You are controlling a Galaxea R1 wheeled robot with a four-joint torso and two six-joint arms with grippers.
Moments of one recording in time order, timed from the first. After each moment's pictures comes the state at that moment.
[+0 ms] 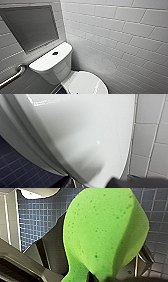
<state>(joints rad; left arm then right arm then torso) 0.84 2.75 -1.86 -0.38 -0.10 -0.42 -1.60 2.33 -1.73 0.11 0.35 0.15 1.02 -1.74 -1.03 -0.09</state>
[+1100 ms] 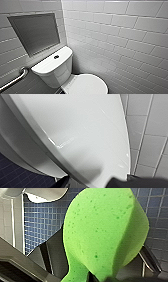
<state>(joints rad) 0.85 2.60 -1.62 -0.39 -0.21 -0.47 -1.61 2.33 -1.73 0.11 0.35 0.15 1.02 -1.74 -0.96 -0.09</state>
